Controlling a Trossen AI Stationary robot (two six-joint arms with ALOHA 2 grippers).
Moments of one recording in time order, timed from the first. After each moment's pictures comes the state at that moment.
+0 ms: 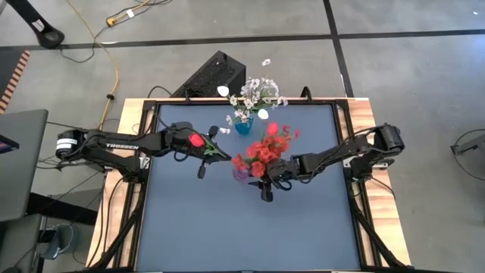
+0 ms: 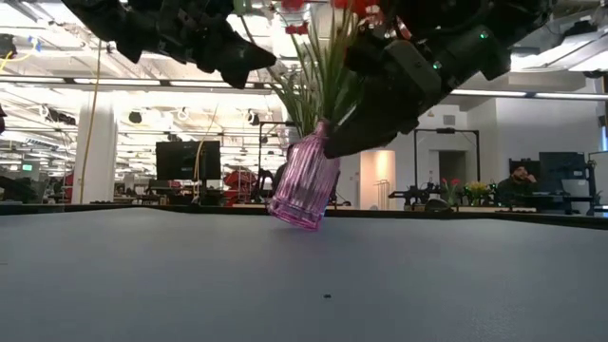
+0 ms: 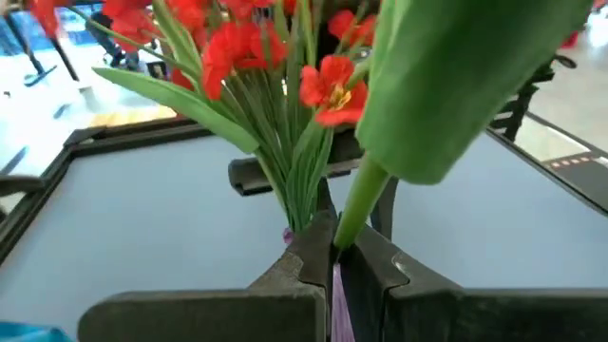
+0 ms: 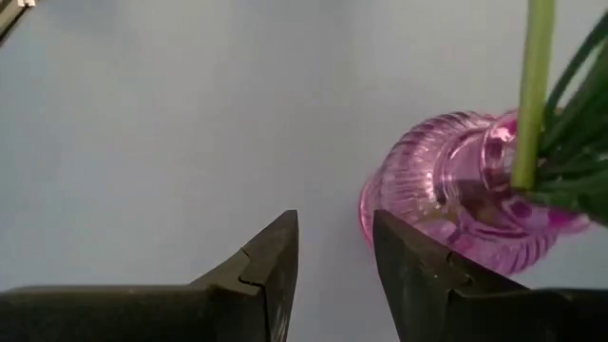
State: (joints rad) left arm 0.20 1.22 0.64 0.34 0.37 0.17; right arm 0.14 1.64 0.83 0.22 0.11 0.14
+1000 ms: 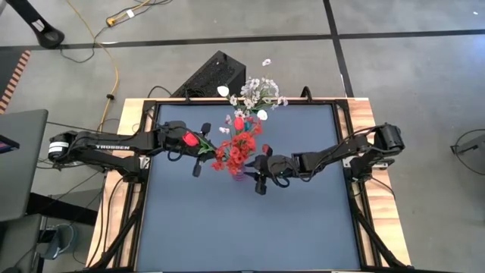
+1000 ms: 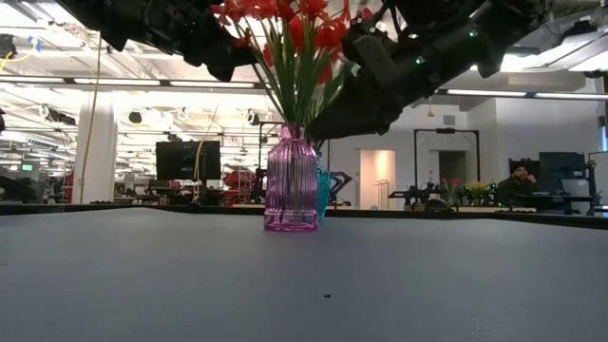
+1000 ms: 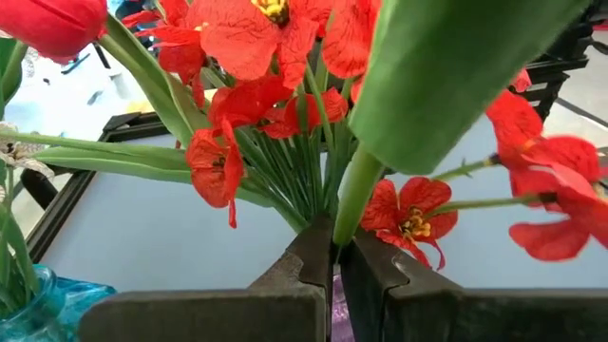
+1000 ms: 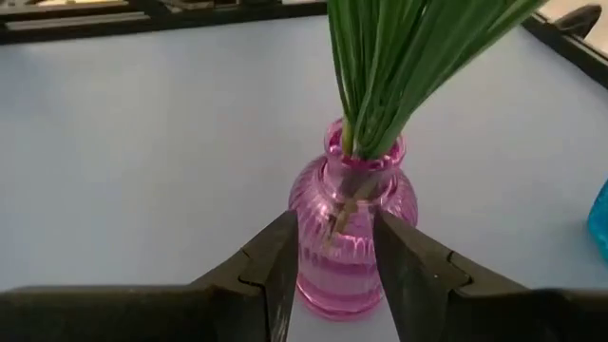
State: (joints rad) left arm 0.20 1.11 0.64 0.19 0.29 0.19; right arm 0.12 1.64 0.83 0.33 0.26 0.17
